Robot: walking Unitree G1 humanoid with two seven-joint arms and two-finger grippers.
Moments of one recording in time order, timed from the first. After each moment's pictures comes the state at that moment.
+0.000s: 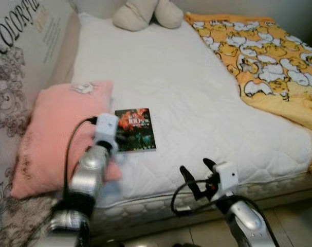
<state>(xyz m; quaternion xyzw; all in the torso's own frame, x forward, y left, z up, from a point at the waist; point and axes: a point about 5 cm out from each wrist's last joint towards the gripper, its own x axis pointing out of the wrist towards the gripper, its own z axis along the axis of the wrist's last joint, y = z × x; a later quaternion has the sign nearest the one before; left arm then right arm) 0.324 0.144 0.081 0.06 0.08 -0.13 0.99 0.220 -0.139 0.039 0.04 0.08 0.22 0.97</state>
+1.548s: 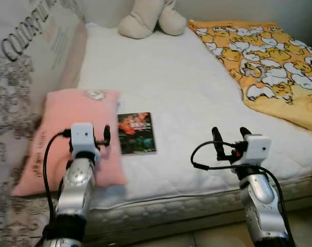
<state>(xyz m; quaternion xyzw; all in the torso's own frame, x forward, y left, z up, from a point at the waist) 0.305 0.192 0.083 0.03 0.03 0.04 1.00 0.273 -0.187 0.082 0.01 -0.04 0.04 1.00</state>
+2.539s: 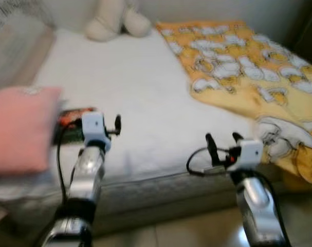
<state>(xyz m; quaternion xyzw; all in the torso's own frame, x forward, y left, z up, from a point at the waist) 0.327 0.161 0.082 -0.01 0.03 0.00 1.00 0.262 -0.185 0.065 0.01 -0.01 0.06 1.00</state>
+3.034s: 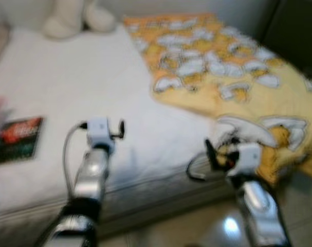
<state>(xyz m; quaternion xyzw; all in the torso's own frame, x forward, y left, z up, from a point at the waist) 0.326 0.146 0.070 -0.02 0.06 -0.01 1.00 0.256 -0.191 0.058 0.00 0.01 0.07 1.00</state>
